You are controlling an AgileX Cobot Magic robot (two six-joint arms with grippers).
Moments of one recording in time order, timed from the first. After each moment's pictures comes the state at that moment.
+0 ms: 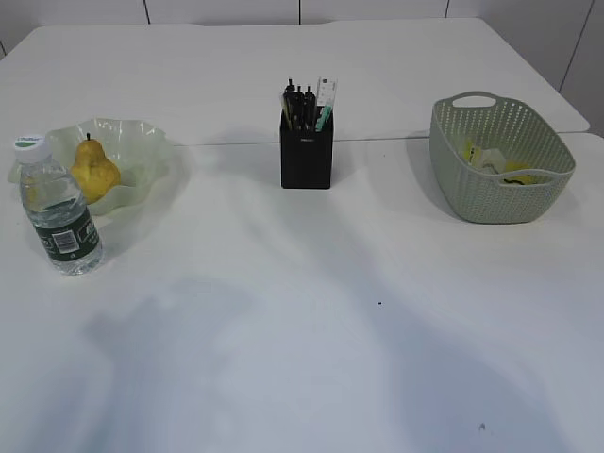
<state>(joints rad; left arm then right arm) -0.26 0.86 -0.49 0.16 0.31 -0.11 0.36 1.86 -1.77 0.26 0.27 -0.32</state>
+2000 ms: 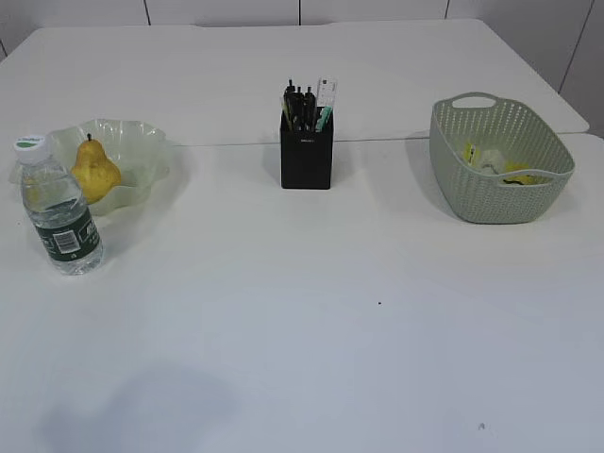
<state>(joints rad) -0.26 0.34 -0.49 -0.07 0.77 0.05 0.36 0.03 -0.67 0.03 1.14 -0.08</state>
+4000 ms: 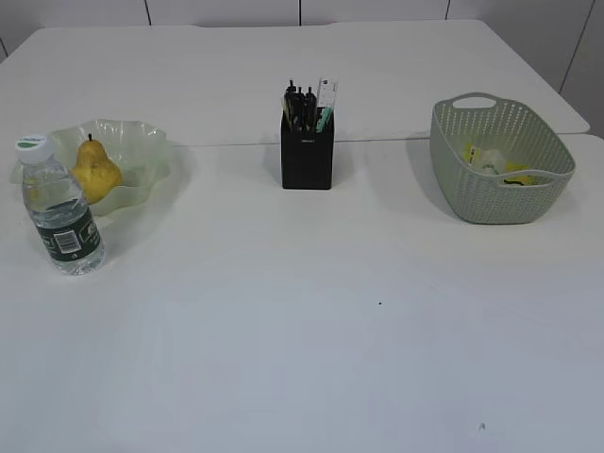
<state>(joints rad) -0.26 0.00 -0.51 -0.07 1.11 0.05 0.36 -0.02 -0.49 -0.03 1.15 -0.04</state>
